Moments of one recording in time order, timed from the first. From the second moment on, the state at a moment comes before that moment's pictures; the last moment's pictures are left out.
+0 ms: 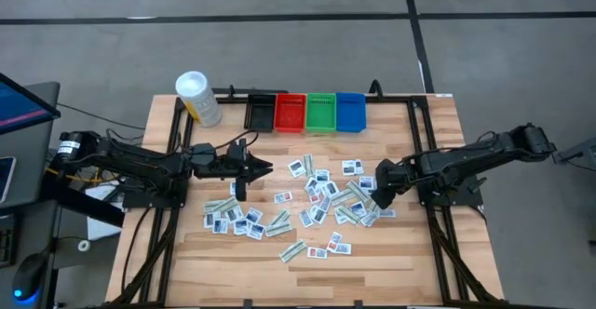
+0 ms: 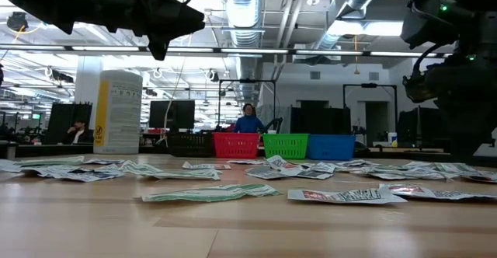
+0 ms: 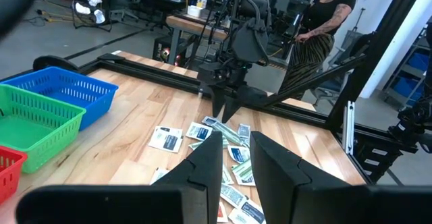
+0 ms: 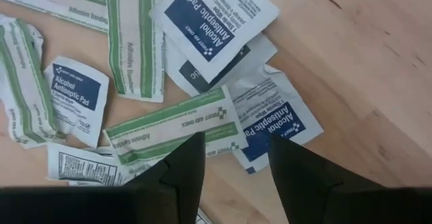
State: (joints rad) left arm -0.05 1.08 0.38 0.63 -0.07 -0.22; right arm 0.12 1.04 0.43 -0.71 0.03 0.96
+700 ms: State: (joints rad) left arm -0.04 1.08 0.38 0.63 -0.08 -0.22; right arm 0.12 1.04 0.38 -0.60 0.03 0.99
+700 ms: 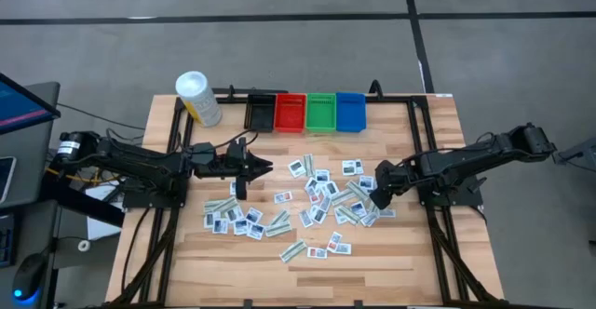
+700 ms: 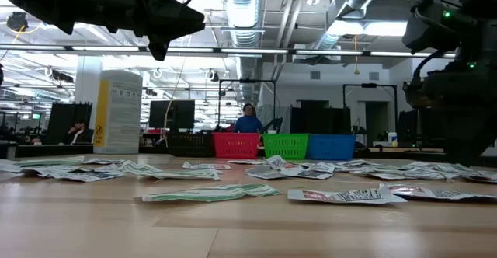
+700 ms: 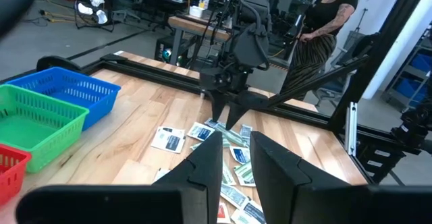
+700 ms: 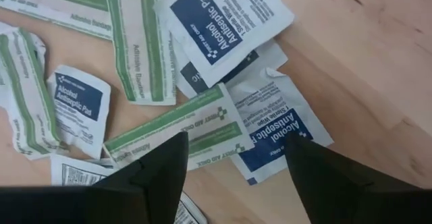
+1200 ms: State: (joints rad) left arm -0.04 1.08 0.38 0.63 -0.07 -0.22; right arm 0.12 1.04 0.38 -0.57 0.03 1.01
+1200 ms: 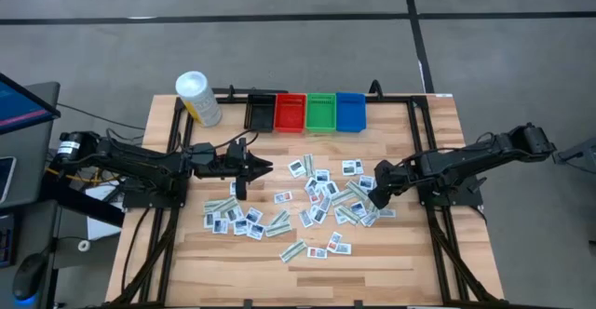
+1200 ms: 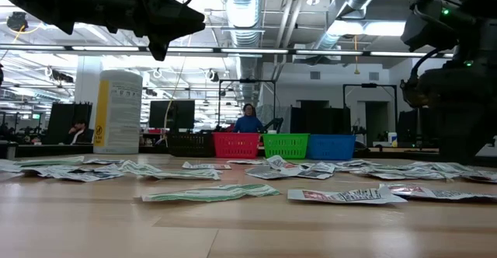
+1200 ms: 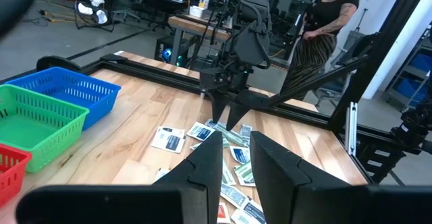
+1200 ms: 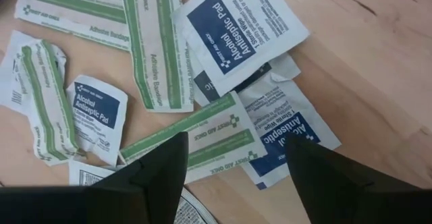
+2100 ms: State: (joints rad) left arm -0.04 1.08 0.38 0.62 -0.07 -0.22; right arm 0.12 1.04 0.35 -0.53 0.03 1.07
